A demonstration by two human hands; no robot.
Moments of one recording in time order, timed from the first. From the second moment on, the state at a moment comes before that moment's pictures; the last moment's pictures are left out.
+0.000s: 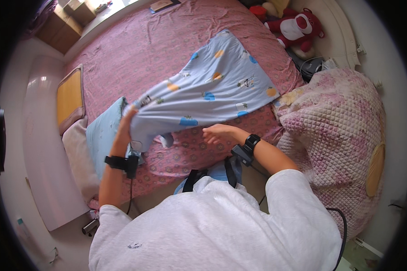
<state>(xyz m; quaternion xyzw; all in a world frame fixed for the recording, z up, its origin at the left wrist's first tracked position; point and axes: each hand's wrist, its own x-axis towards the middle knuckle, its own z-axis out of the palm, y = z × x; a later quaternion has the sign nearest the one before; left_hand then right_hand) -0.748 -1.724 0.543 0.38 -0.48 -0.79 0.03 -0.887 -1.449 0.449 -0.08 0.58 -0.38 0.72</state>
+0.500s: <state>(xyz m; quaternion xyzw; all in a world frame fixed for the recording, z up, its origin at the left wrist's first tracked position) -0.503 -1.991 0.555 0.44 -0.50 -0.72 0.23 -0.870 -1.498 0.368 0.13 0.52 -0.62 0.57</state>
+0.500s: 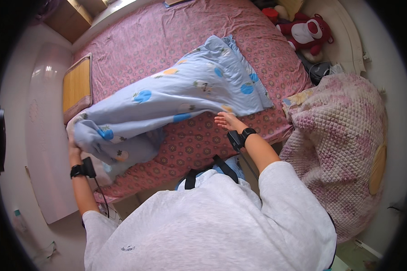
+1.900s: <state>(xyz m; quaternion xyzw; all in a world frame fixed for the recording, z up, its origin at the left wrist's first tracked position) -0.838 -1.813 0.175 0.37 -0.90 -0.04 -0.22 -1.214 -1.828 0.189 -0.50 0.82 -0.25 0.12</state>
